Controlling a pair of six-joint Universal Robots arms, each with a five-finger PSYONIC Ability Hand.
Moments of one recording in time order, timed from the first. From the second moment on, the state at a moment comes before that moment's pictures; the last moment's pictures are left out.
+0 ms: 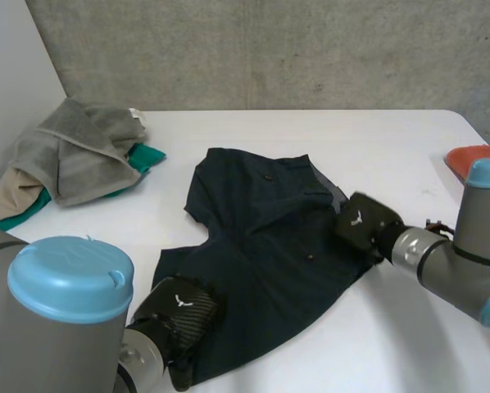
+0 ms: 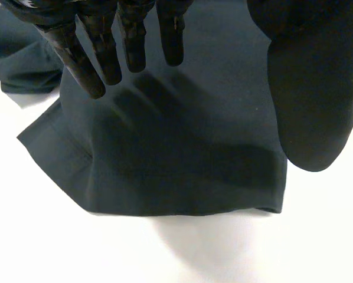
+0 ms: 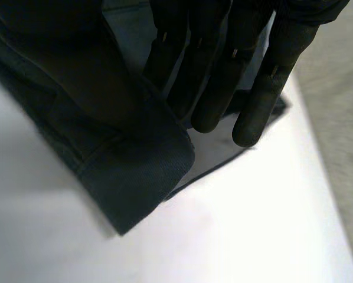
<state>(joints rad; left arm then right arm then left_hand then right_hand) 3.93 -1.82 -1.76 2.92 -1.70 3.42 1.83 -1.05 1.56 -0.04 1.14 2.11 0.28 0.28 0.28 0.28 0.10 1.08 1.17 1.18 1.19 0.99</state>
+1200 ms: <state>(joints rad) 4.21 -1.76 -0.74 2.90 -1.65 3.40 1.90 -1.24 0.87 0.33 1.49 2.96 1.16 1.19 1.19 1.19 1.01 1.09 1.17 1.18 1.20 1.01</state>
